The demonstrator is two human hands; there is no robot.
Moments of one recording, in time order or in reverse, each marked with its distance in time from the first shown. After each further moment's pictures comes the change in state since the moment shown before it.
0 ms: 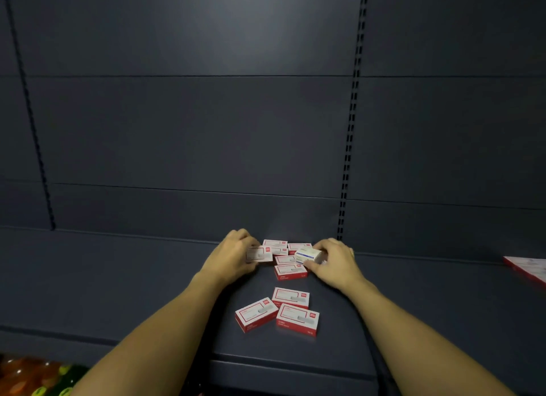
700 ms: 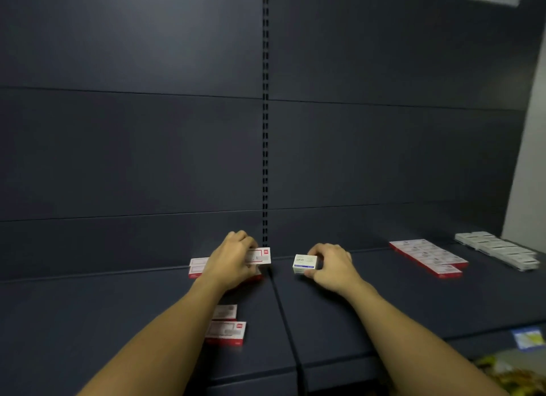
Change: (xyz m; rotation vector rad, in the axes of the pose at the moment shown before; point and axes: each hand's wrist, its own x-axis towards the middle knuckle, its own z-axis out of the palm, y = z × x) left_hand 0.060 0.129 0.020 -0.148 0.028 0.217; right_hand -0.065 0.065 -0.127 -0.112 0.072 0.229
